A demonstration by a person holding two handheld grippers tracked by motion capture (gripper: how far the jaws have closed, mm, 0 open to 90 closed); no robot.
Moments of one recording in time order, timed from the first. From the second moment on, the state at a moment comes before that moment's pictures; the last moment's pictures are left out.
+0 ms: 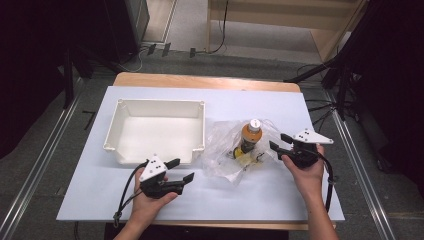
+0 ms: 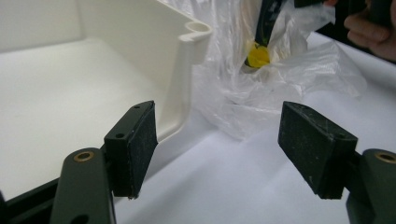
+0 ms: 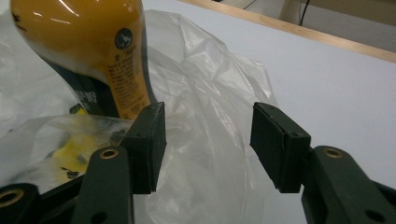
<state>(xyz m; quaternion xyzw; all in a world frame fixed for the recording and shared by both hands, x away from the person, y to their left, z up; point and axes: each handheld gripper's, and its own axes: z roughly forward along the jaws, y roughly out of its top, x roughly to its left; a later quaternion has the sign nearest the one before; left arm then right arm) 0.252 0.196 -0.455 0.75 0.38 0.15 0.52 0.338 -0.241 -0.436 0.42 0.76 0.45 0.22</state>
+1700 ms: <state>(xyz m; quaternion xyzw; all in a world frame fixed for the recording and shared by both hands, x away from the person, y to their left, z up) 0.247 0.295 -0.454 0.72 0.43 0.19 0.52 0.377 -0.177 -0.398 0.31 0.85 0.42 0.11</state>
